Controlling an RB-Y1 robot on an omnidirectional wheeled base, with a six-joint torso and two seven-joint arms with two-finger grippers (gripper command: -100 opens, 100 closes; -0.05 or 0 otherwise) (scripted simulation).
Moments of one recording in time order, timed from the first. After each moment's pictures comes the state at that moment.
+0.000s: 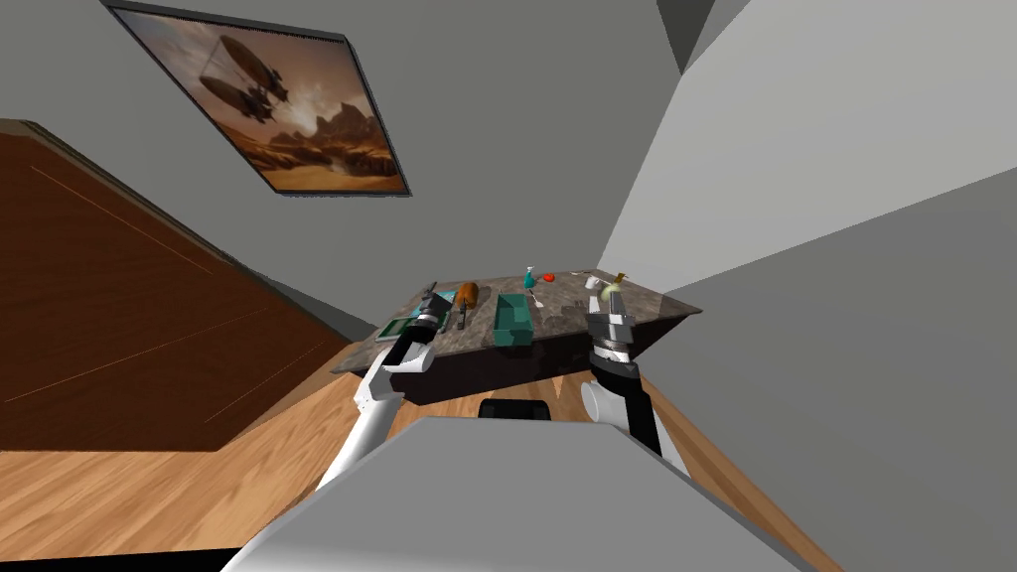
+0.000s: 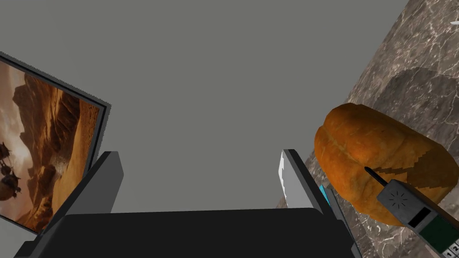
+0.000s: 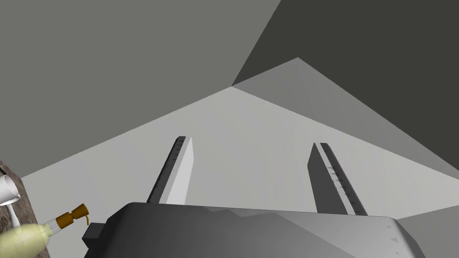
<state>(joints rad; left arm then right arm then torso) 0.16 0.31 0.14 -2.14 0.11 0.14 0.60 0.50 0.03 0.03 -2.28 -0.01 -0.53 -0.06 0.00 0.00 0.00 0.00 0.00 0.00</state>
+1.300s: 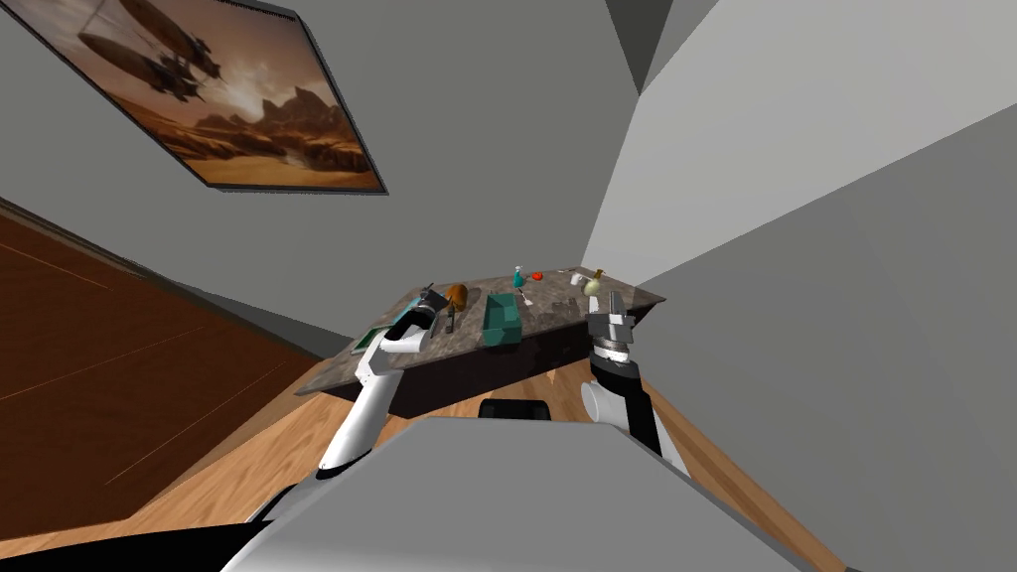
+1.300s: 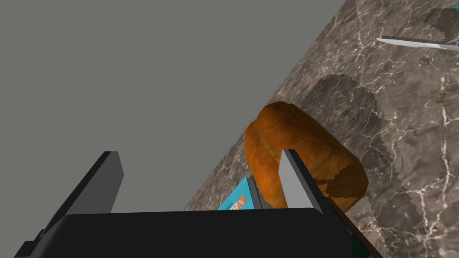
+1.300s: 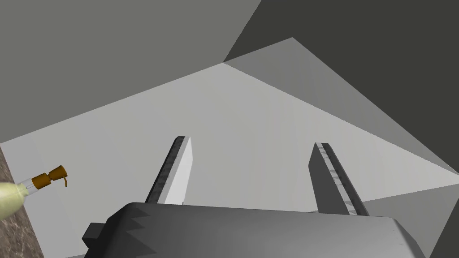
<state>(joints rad) 0.00 0.39 0.21 -2.04 0.14 0.48 0.86 0.50 0.03 0.03 -2.28 -0.01 -0.53 -0.06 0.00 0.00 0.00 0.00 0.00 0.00</state>
